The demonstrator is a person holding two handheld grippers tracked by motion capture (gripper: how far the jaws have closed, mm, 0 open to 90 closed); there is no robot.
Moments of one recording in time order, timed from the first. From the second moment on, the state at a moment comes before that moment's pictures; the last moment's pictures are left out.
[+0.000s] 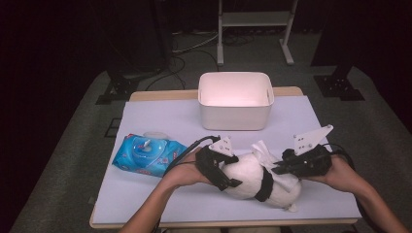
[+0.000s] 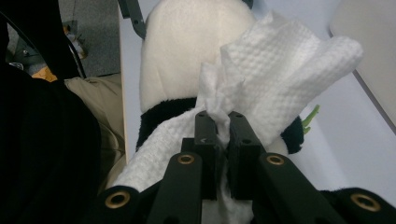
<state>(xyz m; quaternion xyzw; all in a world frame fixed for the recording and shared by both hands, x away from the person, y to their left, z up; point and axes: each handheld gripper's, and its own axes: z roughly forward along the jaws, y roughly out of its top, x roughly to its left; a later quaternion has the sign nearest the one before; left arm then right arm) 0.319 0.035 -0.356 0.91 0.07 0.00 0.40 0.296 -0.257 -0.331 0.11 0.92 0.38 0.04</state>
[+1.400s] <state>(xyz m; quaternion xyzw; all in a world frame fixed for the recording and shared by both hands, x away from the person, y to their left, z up) 0.311 0.019 -0.334 0.91 0.06 0.02 0.41 0.312 -0.176 -0.286 0.04 0.92 0.39 0.04</state>
